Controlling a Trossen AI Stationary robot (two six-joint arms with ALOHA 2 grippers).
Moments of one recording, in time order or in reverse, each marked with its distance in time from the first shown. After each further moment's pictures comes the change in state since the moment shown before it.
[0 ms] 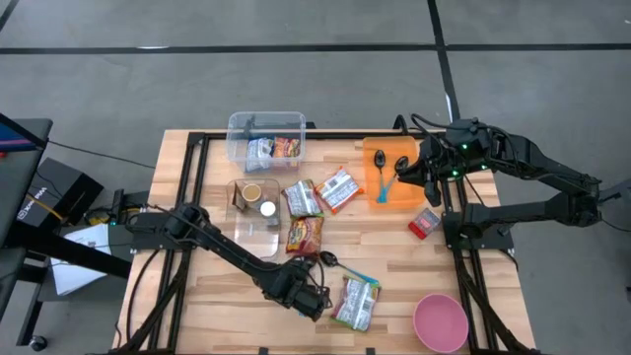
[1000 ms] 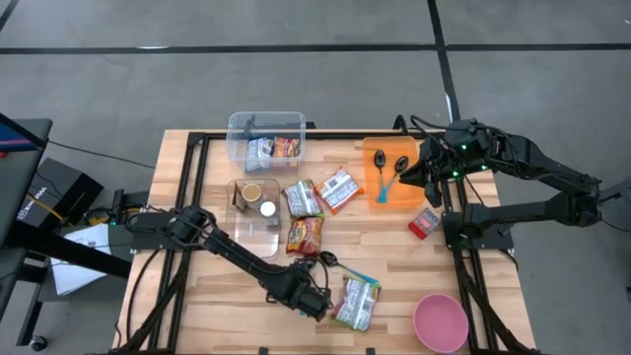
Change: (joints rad) left arm 0.002 0.082 0.004 0.042 0.071 -0.033; right arm 0.000 0.000 0.000 -0.024 0.000 0.002
